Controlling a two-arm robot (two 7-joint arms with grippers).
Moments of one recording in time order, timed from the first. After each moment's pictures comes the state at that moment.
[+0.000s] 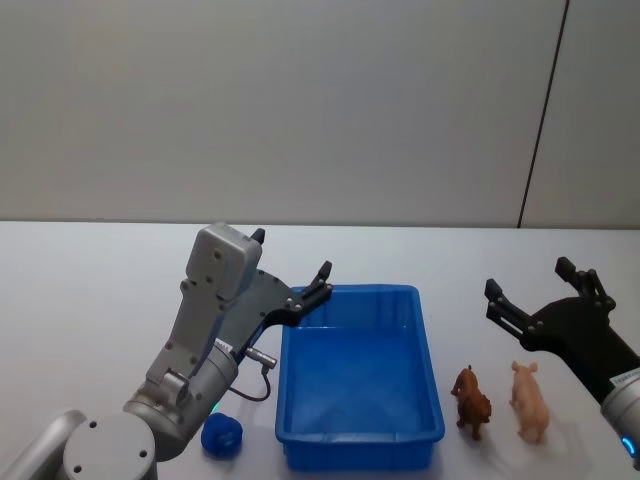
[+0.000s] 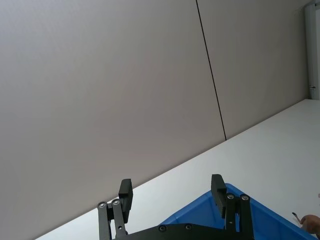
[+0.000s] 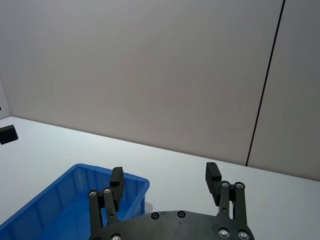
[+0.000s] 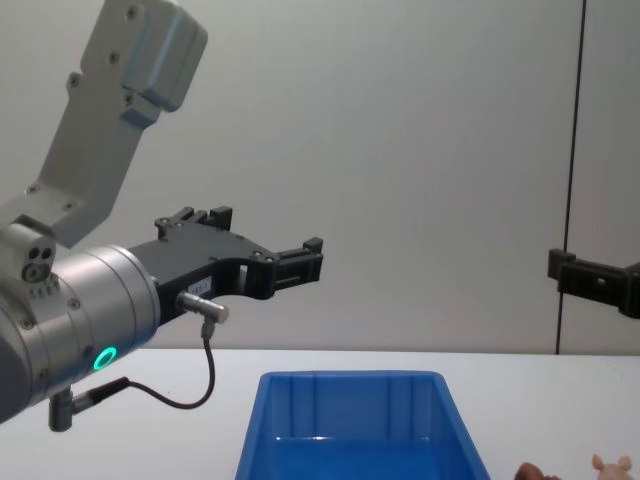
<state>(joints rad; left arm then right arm) -0.24 0.38 0.45 -1.63 -0.20 0.01 -0.01 -0.01 0.34 -0.23 -1.77 0.29 0.03 0.07</state>
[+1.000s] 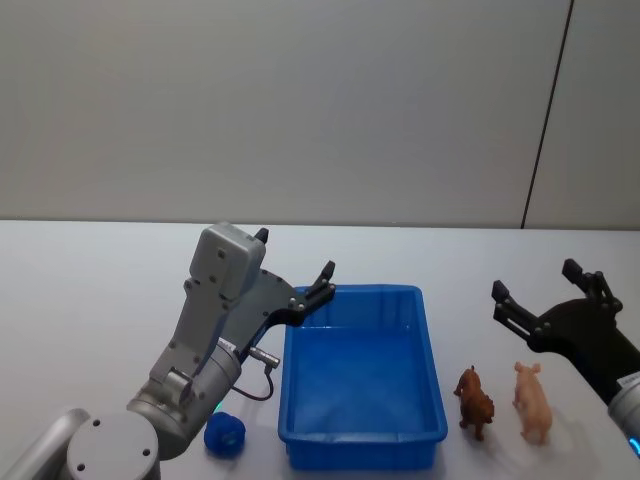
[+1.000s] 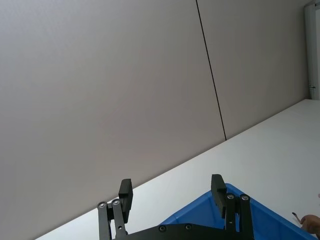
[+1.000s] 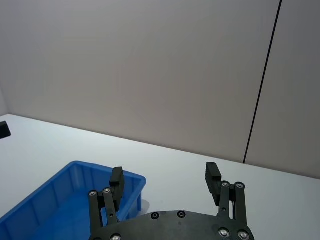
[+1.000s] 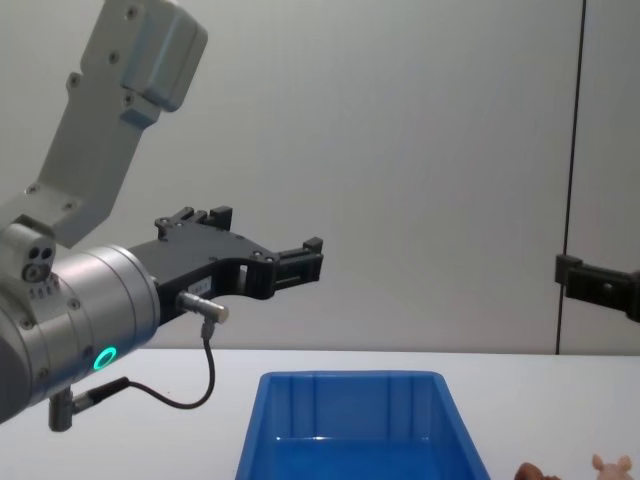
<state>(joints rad) -0.24 0.38 0.45 -1.63 -0.20 0.01 -0.01 -0.01 0.34 -0.22 -1.76 0.29 0.04 0.07</state>
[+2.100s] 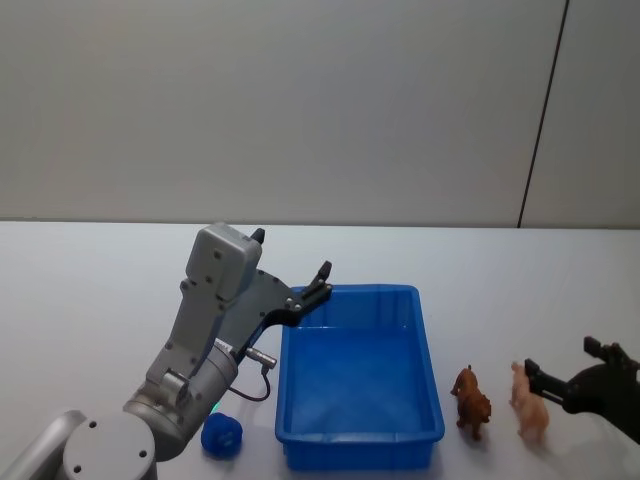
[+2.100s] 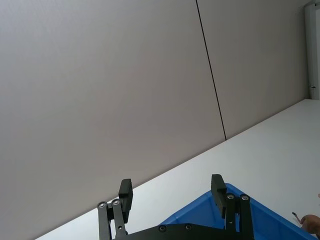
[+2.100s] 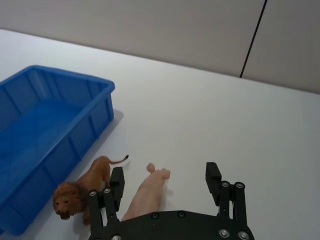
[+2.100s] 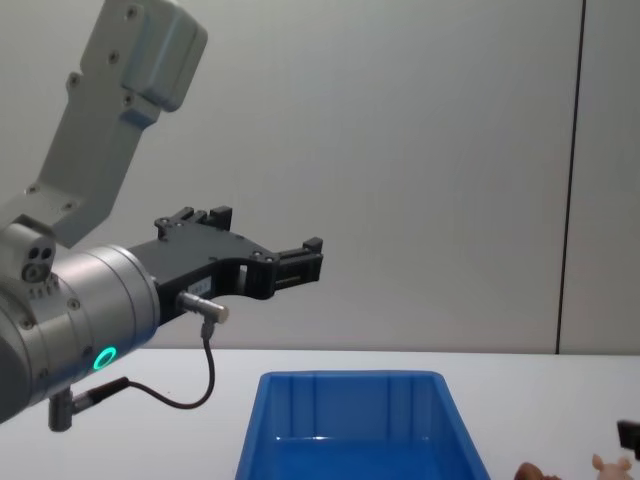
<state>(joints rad) -0.24 0.38 0.45 -1.63 -0.20 0.01 -0.01 0.03 0.41 -0.17 -1.57 0.32 0.23 0.23</state>
